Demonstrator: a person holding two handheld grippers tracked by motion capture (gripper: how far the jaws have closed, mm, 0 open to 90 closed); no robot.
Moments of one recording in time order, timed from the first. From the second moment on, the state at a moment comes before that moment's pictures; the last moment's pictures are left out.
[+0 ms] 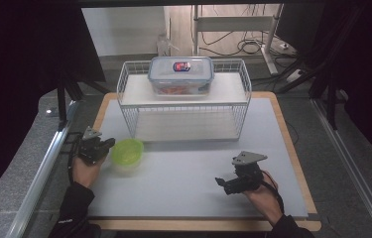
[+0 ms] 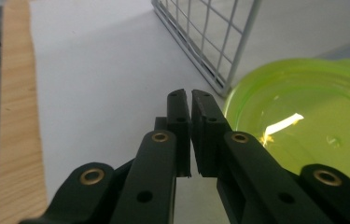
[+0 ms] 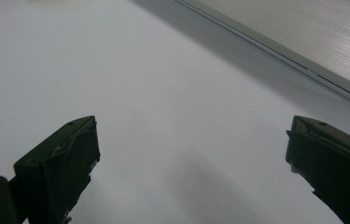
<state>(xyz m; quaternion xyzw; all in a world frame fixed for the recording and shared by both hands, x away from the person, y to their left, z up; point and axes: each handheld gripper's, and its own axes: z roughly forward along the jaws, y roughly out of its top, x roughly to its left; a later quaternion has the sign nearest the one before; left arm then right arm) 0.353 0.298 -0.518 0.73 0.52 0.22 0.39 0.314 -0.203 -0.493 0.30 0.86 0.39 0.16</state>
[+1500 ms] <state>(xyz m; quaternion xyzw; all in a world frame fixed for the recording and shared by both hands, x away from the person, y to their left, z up) 0.304 0.168 -0.507 0.81 0.41 0.12 0.42 0.320 -0.210 -0.500 0.32 0.86 0.37 0.14</state>
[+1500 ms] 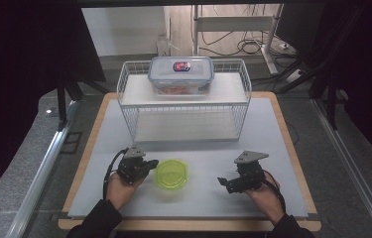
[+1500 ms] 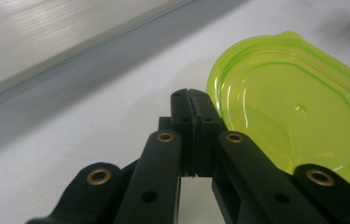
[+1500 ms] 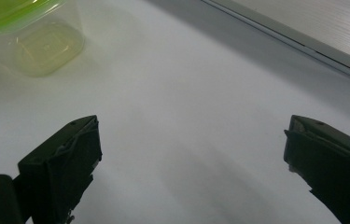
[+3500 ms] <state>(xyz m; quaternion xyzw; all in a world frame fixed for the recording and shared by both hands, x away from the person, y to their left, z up) 0.253 0.199 -0.516 0.80 0.40 0.17 0.41 0.313 -0.197 -0.486 0.33 0.85 0.40 0.08</state>
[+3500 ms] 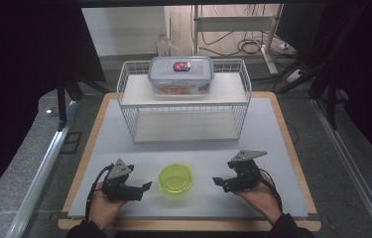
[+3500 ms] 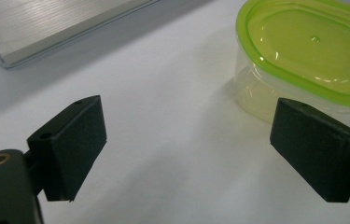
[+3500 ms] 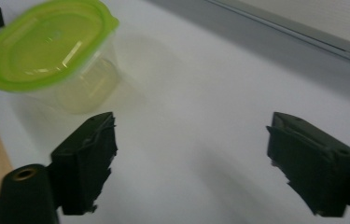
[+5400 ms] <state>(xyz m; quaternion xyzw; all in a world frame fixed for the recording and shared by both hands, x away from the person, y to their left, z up) 0.233 0.215 -0.524 0.81 0.41 0.15 0.41 0.358 -0.126 -0.503 0.37 0.79 0.44 -0.21</state>
